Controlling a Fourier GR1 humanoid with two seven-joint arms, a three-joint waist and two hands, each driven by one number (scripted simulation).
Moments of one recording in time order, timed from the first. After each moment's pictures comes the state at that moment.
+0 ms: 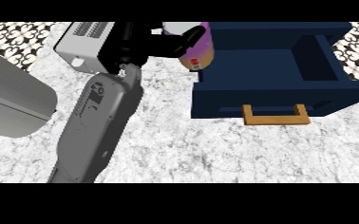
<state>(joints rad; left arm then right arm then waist) -0.82 0.00 -0.09 -1.30 0.23 0.44 0.21 0.46 -0.03 -0.70 -2.29 -0.57 0.46 0.26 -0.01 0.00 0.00</state>
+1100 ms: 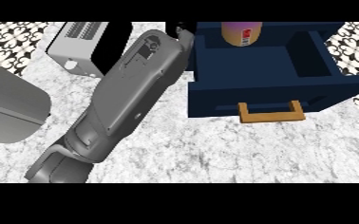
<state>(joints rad) -1.25 0.00 -0.24 -0.80 0.50 0.62 0.06 0.42 -0.05 -0.66 -2.27 -0.55 0.44 0.25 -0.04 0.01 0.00</state>
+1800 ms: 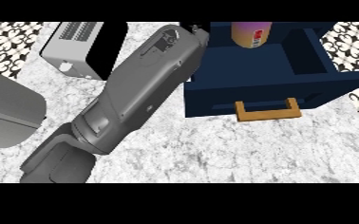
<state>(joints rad) -1.38 0.00 -0.40 -0.59 0.72 0.68 -0.03 0.38 -0.04 -0.65 -2.29 -0.54 0.43 0.28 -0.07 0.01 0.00</state>
